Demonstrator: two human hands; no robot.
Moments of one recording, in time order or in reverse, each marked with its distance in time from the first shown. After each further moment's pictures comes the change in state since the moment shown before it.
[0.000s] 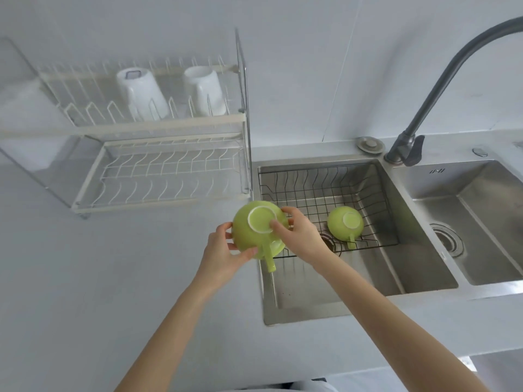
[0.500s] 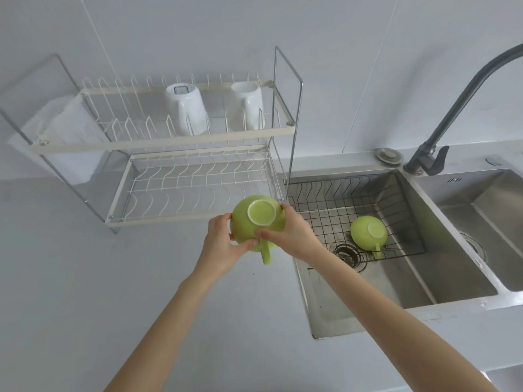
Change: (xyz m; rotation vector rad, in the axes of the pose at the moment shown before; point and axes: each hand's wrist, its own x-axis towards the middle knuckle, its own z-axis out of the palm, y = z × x) left_hand 0.036 -0.026 -0.085 0.137 0.039 0.155; right_hand 0.020 -0.059 0.075 -0.106 0.005 -0.061
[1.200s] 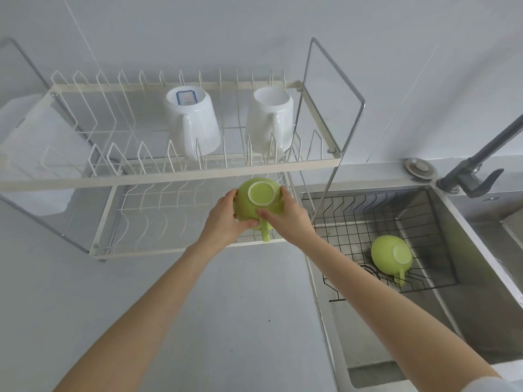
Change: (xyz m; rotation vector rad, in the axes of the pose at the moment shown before) left_hand 0.149 -0.016 -0.021 0.108 -0.073 -0.002; right_hand 0.129 -0.029 0.018 -0.075 0.043 0.015
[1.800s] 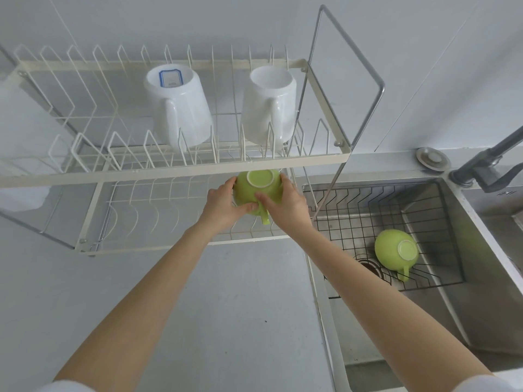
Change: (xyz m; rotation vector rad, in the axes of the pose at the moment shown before) left_hand 0.033 -0.007 0.009 0.025 -0.052 -0.037; right_hand 0.036 0.014 0.013 0.023 0.090 0.005
